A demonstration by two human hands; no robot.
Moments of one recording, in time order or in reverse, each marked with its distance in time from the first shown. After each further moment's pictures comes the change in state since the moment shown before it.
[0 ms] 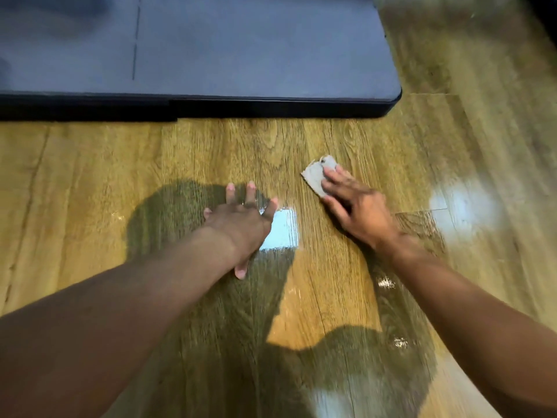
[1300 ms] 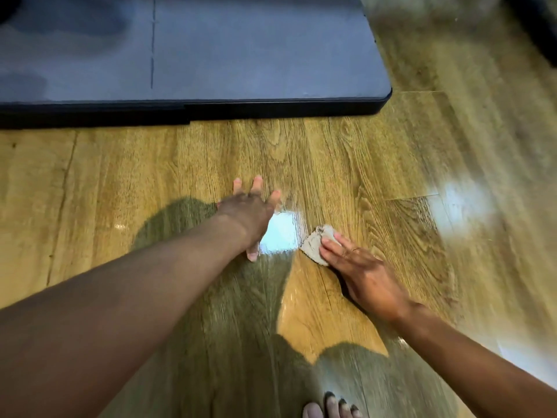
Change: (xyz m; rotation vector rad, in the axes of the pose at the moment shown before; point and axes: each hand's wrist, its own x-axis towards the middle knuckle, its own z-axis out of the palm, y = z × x) left_hand -0.008 -0.003 0.007 0.000 0.055 -0.059; right_hand -0.129 -0.046 0.017 -0.084 -0.147 -0.117
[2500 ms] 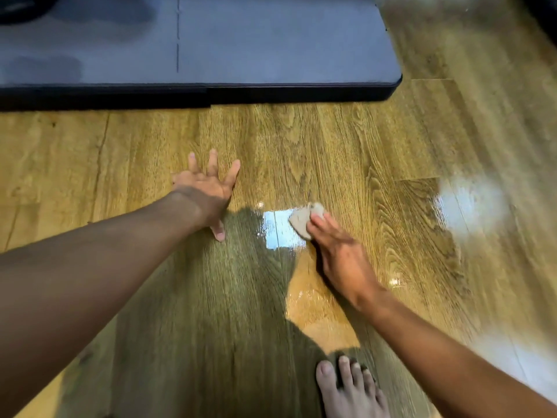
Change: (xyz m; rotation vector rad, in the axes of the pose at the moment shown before) left_hand -0.036 -0.075 0.037 0.129 0.047 -0.177; right_hand 0.017 -0.079 0.011 0.150 0.133 0.177
